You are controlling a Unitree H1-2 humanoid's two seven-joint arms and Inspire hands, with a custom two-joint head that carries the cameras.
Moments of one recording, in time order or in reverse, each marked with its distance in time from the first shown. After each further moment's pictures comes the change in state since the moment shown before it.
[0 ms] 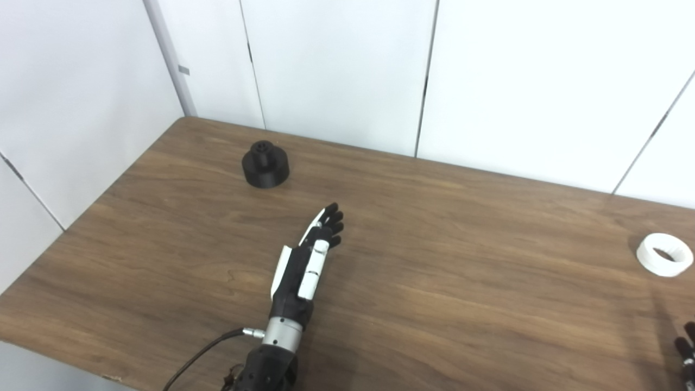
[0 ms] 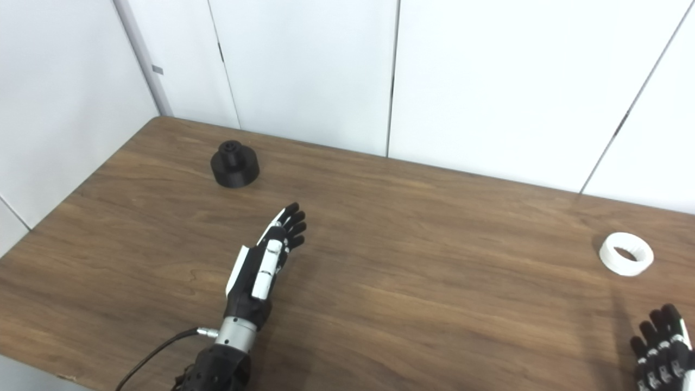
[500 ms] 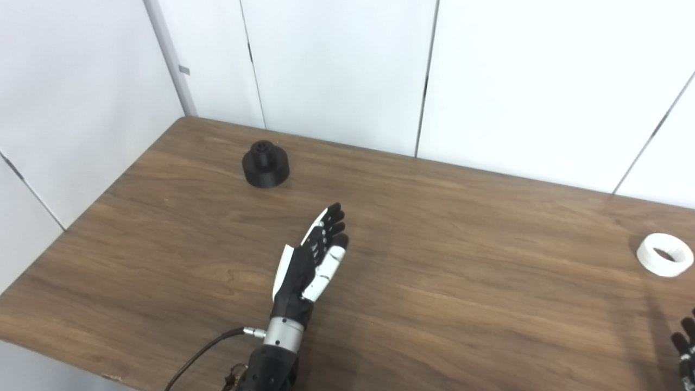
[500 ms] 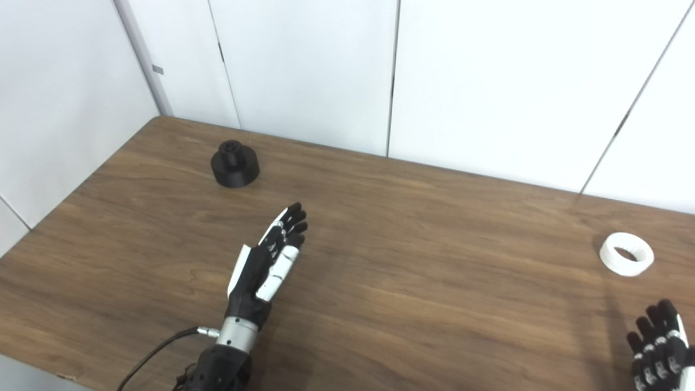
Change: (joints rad) left arm 0.003 0.001 0.008 -0.004 0.124 -0.003 0.030; right arm 0.005 0.005 0.013 -0.040 0.004 0.003 -0.021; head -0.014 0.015
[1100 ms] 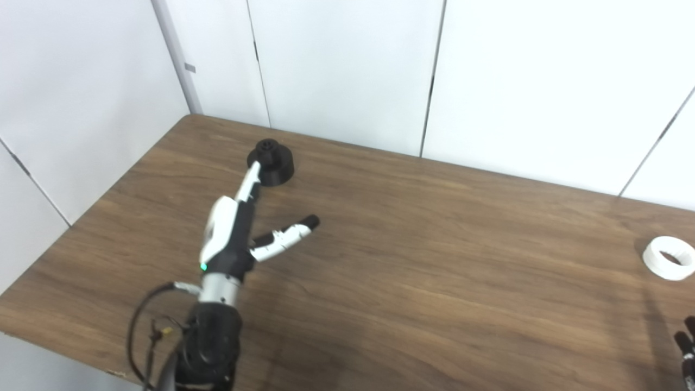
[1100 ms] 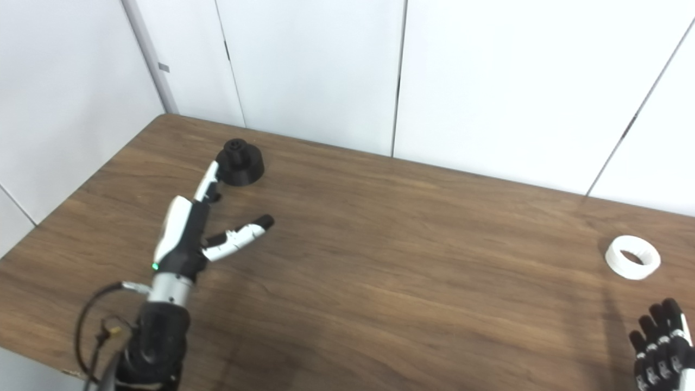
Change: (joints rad) left arm -0.067 0.213 0.130 -0.291 0.454 0.429 -0.063; right arm 0.005 -0.003 0.023 -0.030 -0.001 0.018 -0.015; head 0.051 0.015
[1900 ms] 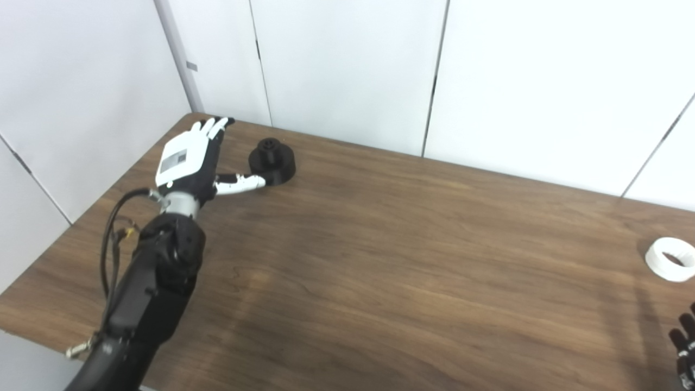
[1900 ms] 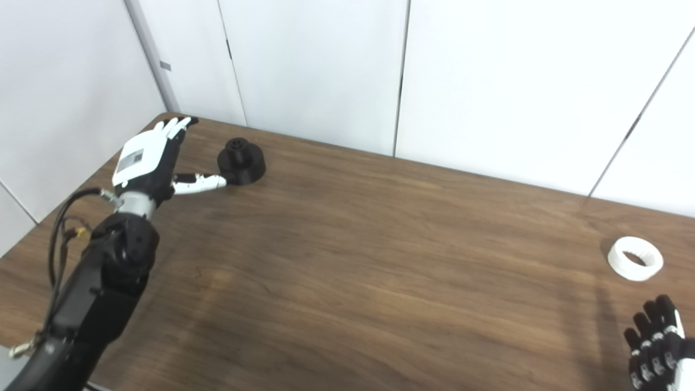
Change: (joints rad) left arm -0.297 0.335 -0.085 0.402 0.180 0.094 -0.098; right arm 0.004 0.007 0.019 -0.037 -0.012 0.041 -0.038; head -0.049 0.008
